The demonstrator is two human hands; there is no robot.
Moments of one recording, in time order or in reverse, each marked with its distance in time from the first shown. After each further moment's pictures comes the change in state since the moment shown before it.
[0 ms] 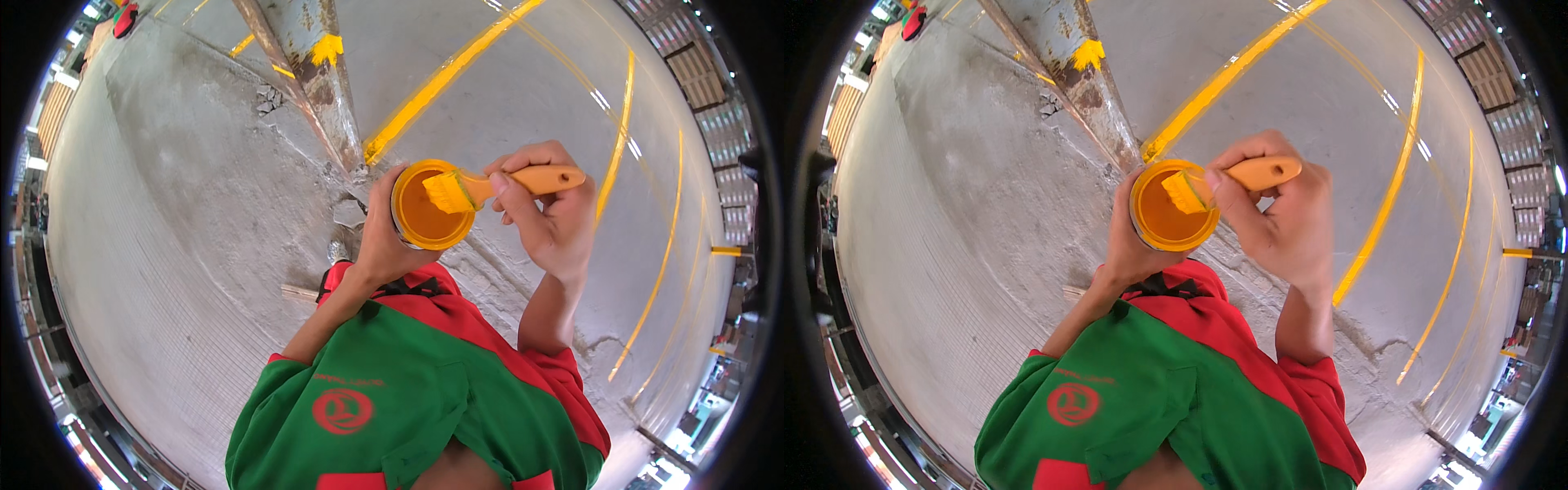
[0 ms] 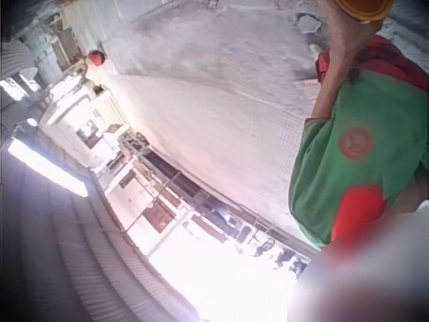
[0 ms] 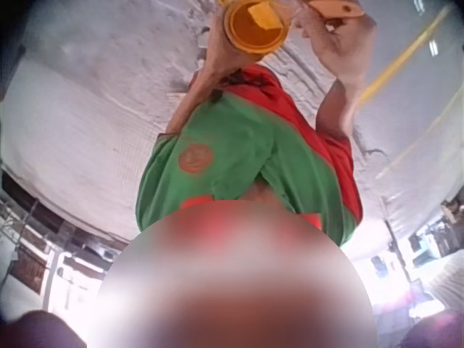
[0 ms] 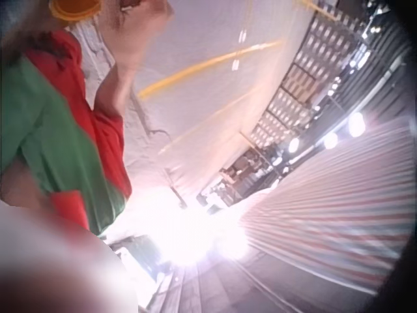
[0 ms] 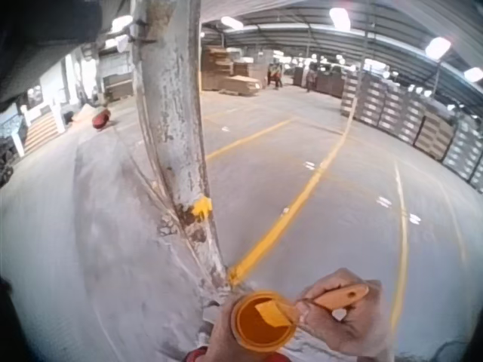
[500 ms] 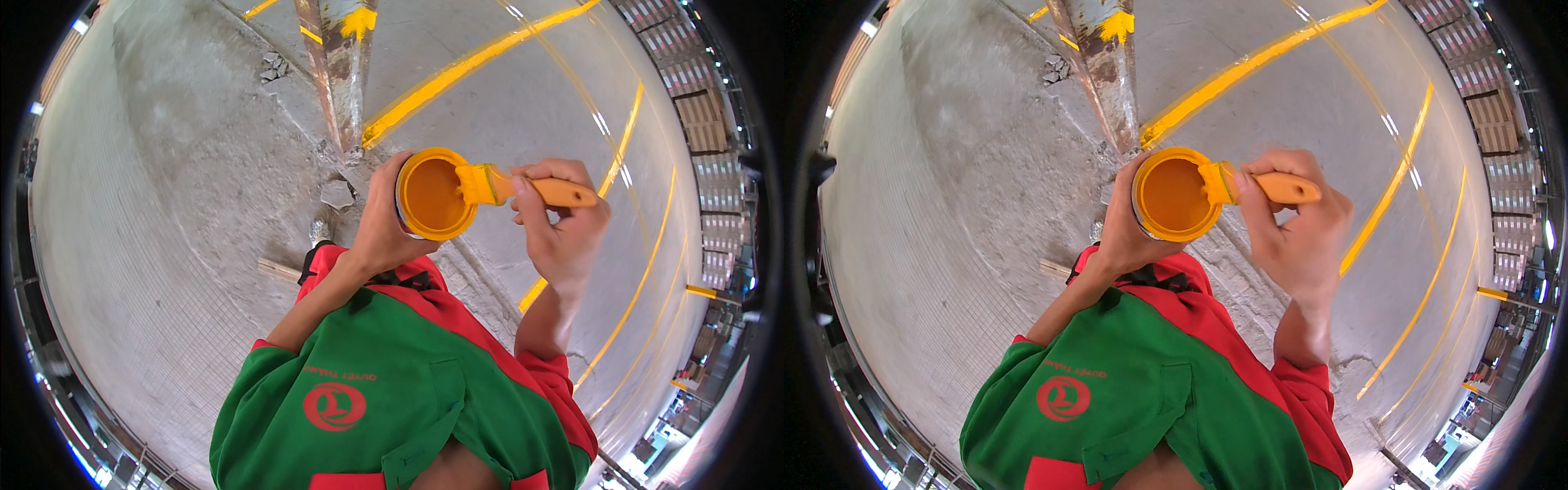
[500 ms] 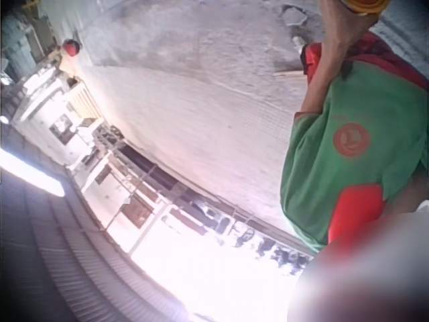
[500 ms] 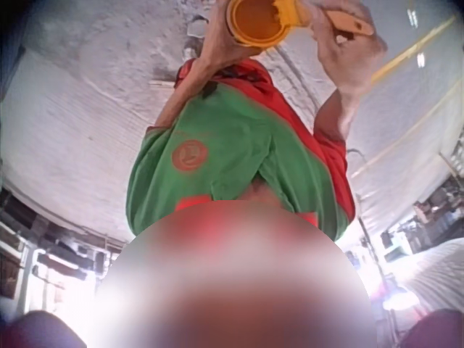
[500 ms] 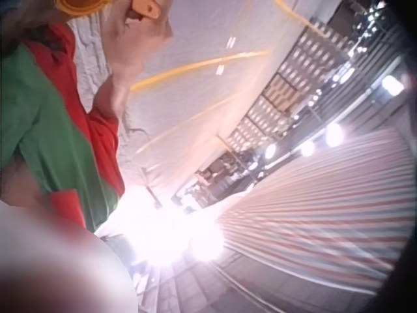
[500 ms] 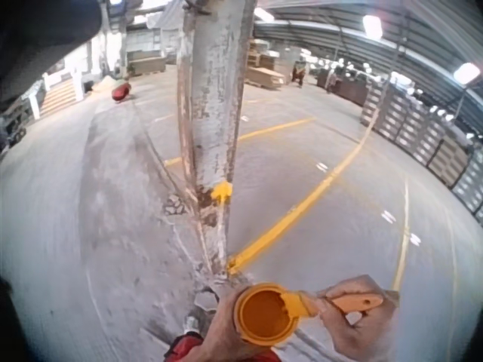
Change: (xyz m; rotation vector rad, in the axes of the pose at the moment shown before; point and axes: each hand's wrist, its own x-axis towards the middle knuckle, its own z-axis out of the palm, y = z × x) left_hand -0.007 0.006 -0.018 0.051 0.039 -0.059; right_hand -0.004 -0.007 0.013 -0.266 0.045 -0.087
